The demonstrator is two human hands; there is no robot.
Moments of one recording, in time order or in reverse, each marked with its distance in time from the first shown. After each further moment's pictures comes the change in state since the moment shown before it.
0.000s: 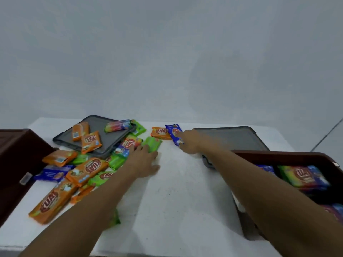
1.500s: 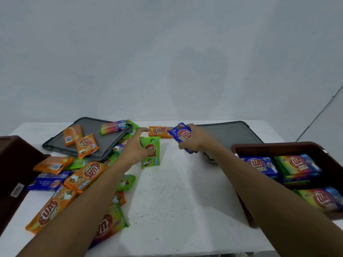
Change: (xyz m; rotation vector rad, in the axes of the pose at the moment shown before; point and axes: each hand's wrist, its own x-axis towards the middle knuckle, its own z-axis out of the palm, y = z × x) left_hand -0.012 -0.028 -0.037 -1.252 0.210 -0.093; right_hand -0.038 -0.022 -0.008 0.716 0.188 0.268
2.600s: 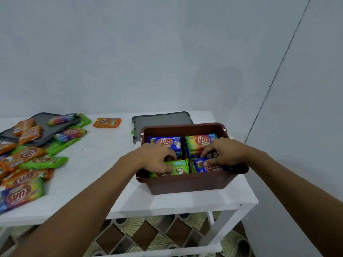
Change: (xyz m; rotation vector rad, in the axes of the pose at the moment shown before) left_hand -0.101 0.180 0.267 1.046 -0.553 0.417; right_hand -0.175 0.253 -0.216 -0.600 -0.283 -0.287
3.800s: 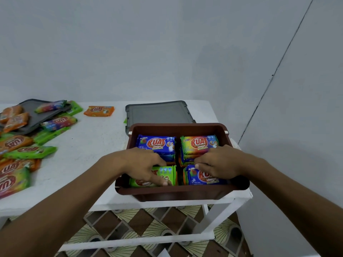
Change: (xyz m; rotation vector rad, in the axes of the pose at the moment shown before) left_hand -0.022 0.014 0.004 -0.114 -0.291 0.098; right_hand -0.024 -0.021 0.020 -0.113 -0.155 -0.109
